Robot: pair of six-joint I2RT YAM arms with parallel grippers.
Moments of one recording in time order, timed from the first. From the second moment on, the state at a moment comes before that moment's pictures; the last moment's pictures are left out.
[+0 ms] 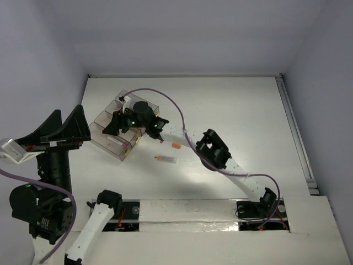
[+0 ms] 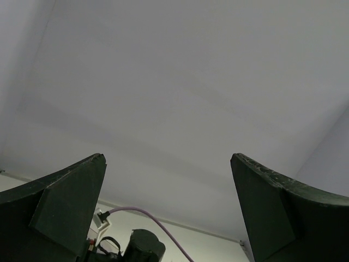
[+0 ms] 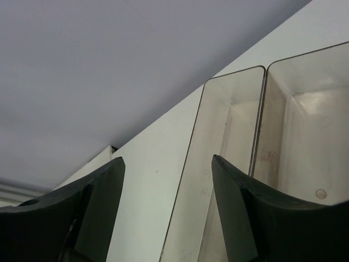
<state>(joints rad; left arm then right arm) -0.31 0.38 1.13 -0.18 -0.33 -0.41 0.98 2.65 2.31 0.30 -0.49 0.66</state>
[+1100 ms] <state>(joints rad) -0.30 0.39 1.16 -0.18 -0.25 -0.42 0.78 2.04 1.42 -0.11 0.07 0.42</state>
